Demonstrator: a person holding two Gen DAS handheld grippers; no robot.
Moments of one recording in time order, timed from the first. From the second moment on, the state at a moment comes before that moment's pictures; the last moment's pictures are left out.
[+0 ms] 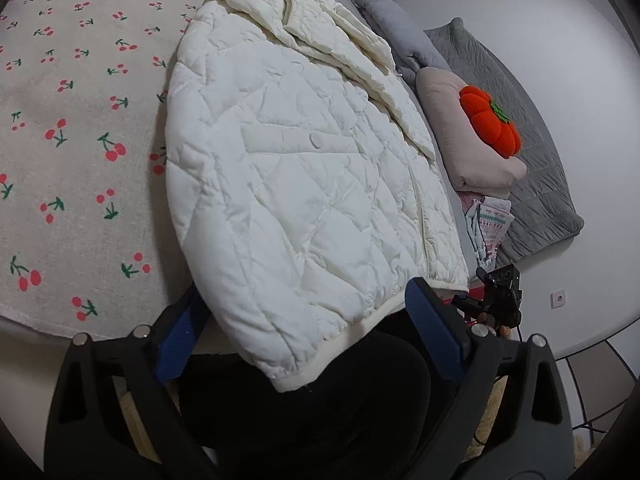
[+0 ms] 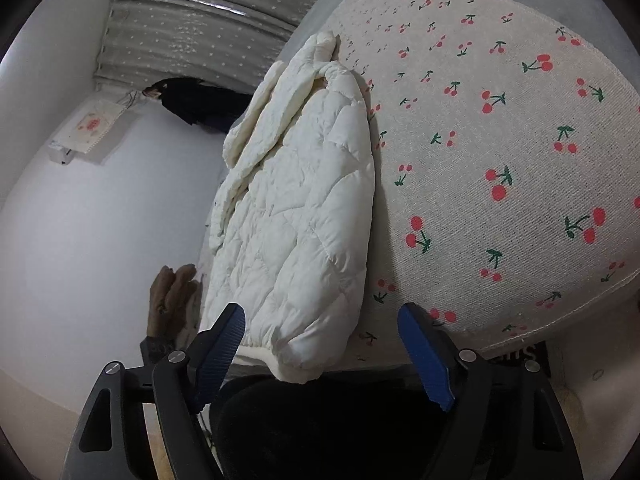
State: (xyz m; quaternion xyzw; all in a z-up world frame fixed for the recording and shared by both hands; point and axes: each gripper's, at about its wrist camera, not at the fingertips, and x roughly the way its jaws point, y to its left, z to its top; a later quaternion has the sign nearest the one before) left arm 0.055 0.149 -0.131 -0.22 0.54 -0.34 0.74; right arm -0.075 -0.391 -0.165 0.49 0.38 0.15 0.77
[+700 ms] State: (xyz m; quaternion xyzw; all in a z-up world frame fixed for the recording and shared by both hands) left arm 0.005 0.151 -0.061 -0.23 0.41 -0.36 0.81; right arm -0.083 -0.369 -0.112 0.47 0.31 0.18 0.80
